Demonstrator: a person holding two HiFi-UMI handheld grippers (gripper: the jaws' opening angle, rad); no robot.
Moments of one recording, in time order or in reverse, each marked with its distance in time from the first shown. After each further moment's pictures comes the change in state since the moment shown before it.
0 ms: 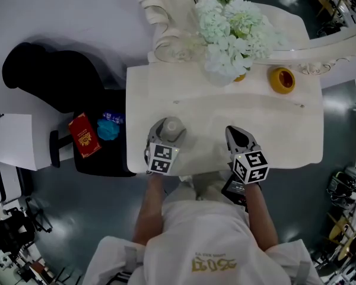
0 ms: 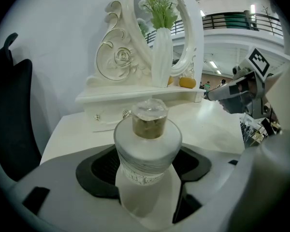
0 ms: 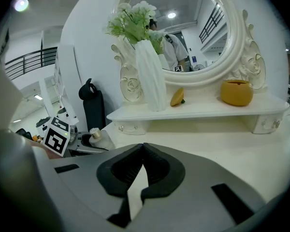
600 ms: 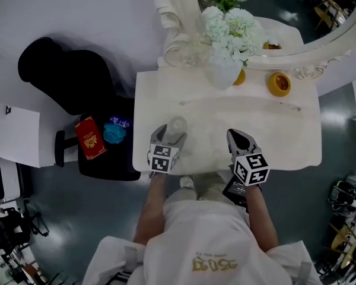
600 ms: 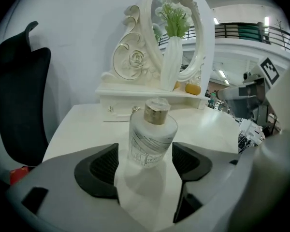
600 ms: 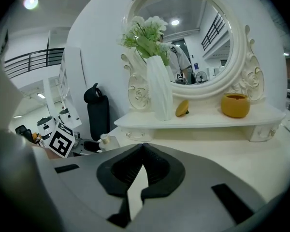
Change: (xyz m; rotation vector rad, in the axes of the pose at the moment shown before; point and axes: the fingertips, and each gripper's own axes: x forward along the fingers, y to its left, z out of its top) left arm -0.024 0.006 -0.014 -0.141 -0.007 0.027; right arm -0.026 0.022 0.016 -0.041 -0.070 0.005
